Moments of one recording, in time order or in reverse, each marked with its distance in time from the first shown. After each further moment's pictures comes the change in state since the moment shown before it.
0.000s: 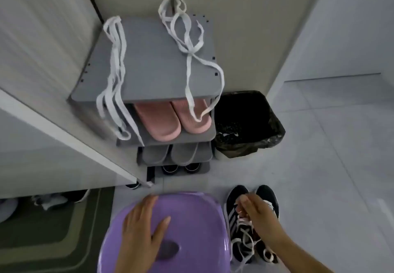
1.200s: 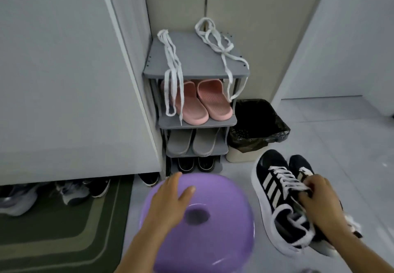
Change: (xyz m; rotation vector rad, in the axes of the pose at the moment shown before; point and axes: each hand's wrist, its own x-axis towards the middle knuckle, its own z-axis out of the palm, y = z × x) left_hand -0.026 0.002 -0.054 -0.136 -0.265 -0.128; right_hand -0.068 0.011 -0.026 -0.405 0.587 -0.228
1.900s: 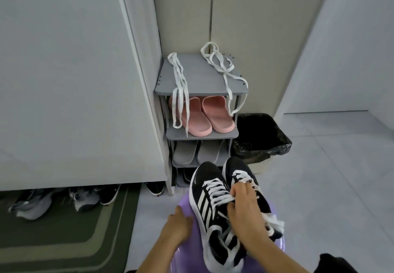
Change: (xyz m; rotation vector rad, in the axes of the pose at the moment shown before) left_hand 0.003 -0.024 0.045 0.027 -0.179 -0.362; right_hand -0.071 -0.119 0.057 0.071 -0.208 -0.310
